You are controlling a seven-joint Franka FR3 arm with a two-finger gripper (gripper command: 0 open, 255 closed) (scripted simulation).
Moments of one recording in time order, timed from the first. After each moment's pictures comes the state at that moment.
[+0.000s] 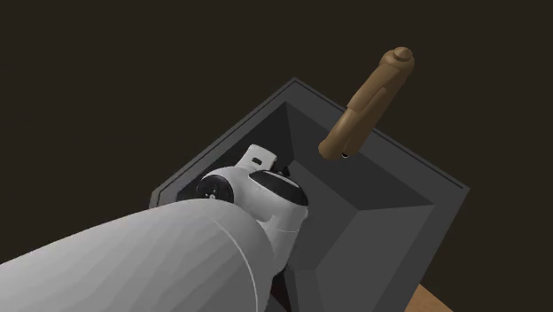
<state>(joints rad) -0.53 0.15 -0.18 -2.47 -1.63 3.20 0.90</state>
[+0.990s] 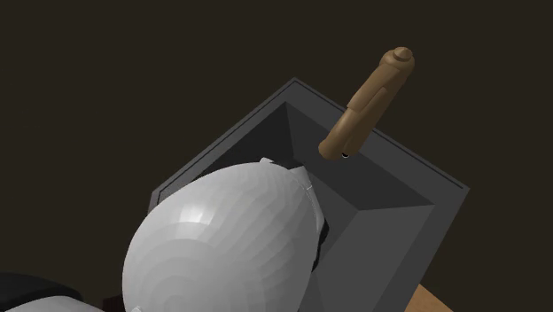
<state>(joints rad) -0.88 0.38 0.20 -2.26 -2.38 3.11 1.62</state>
